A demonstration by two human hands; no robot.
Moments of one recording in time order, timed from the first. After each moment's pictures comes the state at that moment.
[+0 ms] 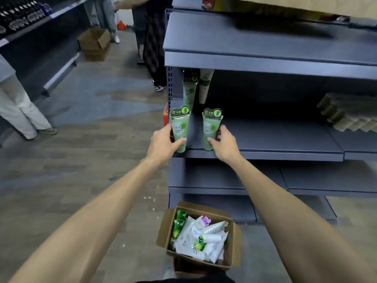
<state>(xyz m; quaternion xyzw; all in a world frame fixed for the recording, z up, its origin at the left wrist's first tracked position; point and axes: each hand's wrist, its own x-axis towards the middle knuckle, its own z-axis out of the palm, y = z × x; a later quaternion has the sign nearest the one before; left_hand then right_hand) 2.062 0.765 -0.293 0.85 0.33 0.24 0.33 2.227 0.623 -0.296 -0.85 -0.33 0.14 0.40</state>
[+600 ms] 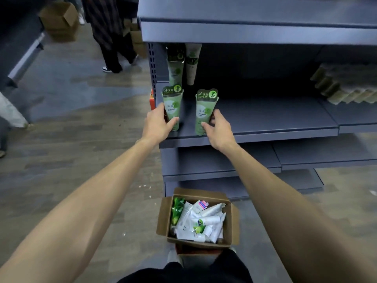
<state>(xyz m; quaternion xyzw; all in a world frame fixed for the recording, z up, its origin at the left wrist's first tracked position) 2.105 0.792 -0.303 0.86 0.31 0.22 0.33 2.231 0.631 -0.311 -0.84 -0.31 0.13 0.43</state>
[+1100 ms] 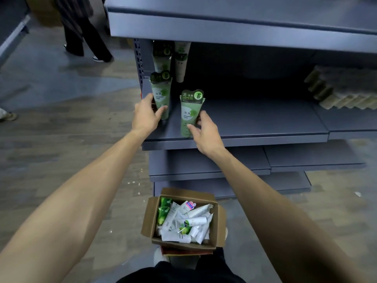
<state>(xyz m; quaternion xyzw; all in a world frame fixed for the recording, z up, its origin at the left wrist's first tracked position) 2.154 0.811 -0.318 0.84 0.33 0.26 0.34 2.242 0.629 -0.314 -0.82 -0.35 0.15 0.43</state>
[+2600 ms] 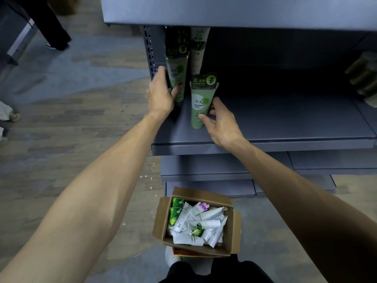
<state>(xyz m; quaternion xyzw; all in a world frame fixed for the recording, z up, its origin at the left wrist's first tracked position) 2.209 0.849 -0.320 0.81 0.34 0.33 0.34 2.273 0.664 -0.312 -0.79 -0.38 0.16 0.45</state>
